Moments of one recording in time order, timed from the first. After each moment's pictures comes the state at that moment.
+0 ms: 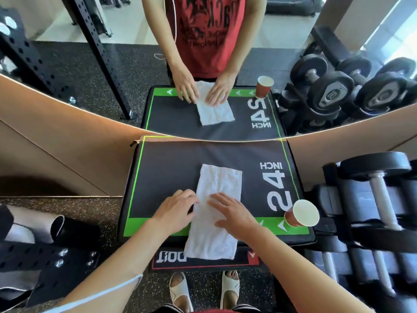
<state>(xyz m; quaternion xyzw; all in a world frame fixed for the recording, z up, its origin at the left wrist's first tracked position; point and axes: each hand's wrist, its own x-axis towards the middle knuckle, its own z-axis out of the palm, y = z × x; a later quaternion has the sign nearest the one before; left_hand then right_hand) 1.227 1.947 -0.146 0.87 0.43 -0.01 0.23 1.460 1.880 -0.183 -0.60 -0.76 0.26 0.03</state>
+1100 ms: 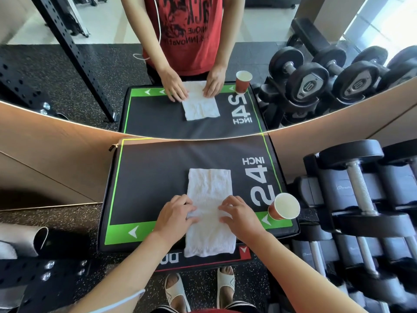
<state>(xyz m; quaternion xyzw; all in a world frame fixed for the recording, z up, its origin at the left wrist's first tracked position) 1.271 1.920 -0.183 0.84 0.46 0.11 0.25 1.509 1.841 -0.183 -0.68 -0.68 0.22 0.16</state>
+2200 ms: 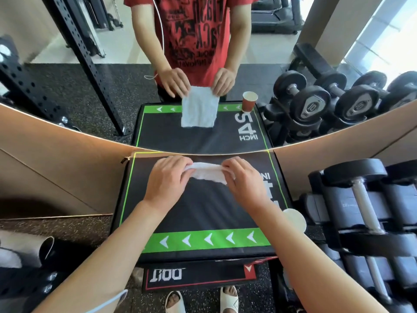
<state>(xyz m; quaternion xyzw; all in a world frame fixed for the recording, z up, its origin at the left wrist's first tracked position) 1.268 2.006 -0.057 0.85 0.38 0.37 0.03 1.502 1.932 -0.059 -0.63 -0.70 0.01 0.34</state>
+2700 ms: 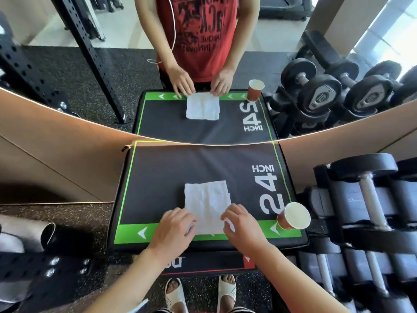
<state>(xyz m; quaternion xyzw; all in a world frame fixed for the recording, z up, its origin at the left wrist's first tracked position) 1.234 1.897 -0.168 0.88 0.40 0.18 0.17 1.479 1.837 -0.163 -0.66 -0.70 0.20 0.19</state>
